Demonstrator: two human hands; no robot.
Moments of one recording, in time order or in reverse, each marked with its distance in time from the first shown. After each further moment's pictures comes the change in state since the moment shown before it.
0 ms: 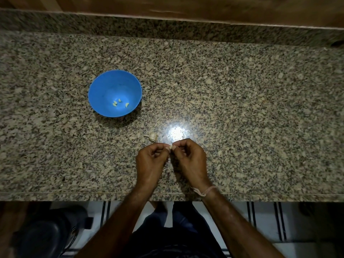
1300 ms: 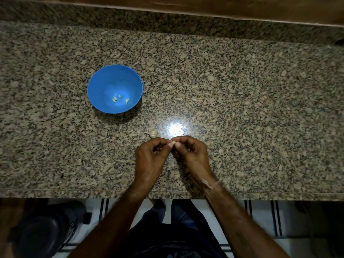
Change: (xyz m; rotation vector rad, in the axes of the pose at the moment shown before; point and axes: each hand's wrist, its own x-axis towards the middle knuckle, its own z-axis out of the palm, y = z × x) left_hand 0.000 0.010 -0.010 0.045 -0.071 0.203; right_hand 0.009 0.008 -0.003 0.370 -0.140 0.157
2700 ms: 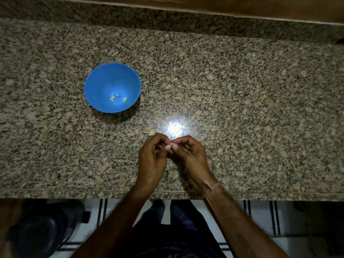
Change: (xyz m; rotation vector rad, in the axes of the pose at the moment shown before) left_hand -0.001 -0.007 0.011 0.090 0.001 0.119; right_hand -0.004 0.002 0.004 0.173 0.024 0.071
